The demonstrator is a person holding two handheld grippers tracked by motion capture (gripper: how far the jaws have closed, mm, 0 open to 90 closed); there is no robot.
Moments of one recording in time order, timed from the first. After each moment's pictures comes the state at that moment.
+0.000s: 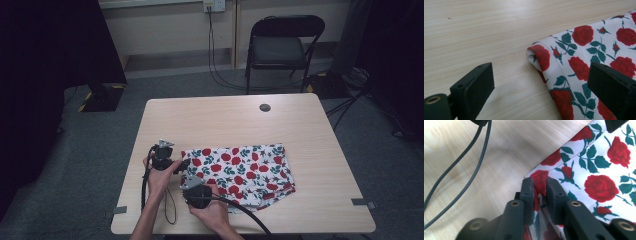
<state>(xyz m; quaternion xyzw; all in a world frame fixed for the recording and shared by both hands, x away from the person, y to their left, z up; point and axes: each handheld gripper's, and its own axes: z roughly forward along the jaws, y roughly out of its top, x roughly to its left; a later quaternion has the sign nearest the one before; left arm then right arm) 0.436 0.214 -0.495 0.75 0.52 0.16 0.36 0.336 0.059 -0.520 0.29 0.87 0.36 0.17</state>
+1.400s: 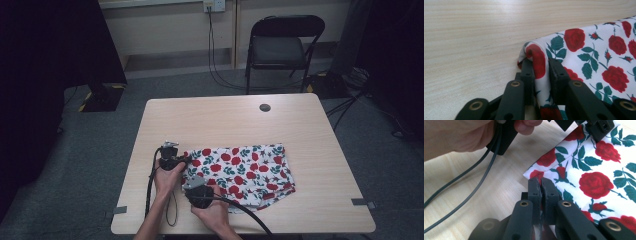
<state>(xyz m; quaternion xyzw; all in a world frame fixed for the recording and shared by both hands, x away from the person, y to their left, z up) 0.447 0.202 -0.517 0.73 0.54 0.11 0.41 0.336 0.054 -0.524 0.32 0.85 0.39 0.17</state>
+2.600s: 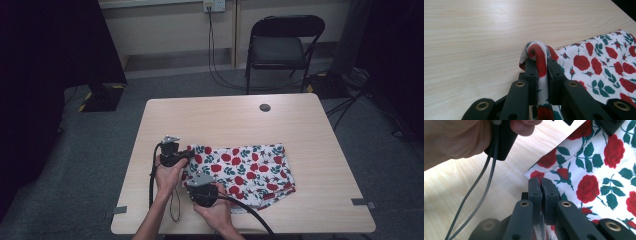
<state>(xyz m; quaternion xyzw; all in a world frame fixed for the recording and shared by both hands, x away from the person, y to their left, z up) 0.436 0.189 -0.472 0.72 0.52 0.12 0.44 0.331 0.040 -0.502 0.32 0.83 0.43 0.16</state>
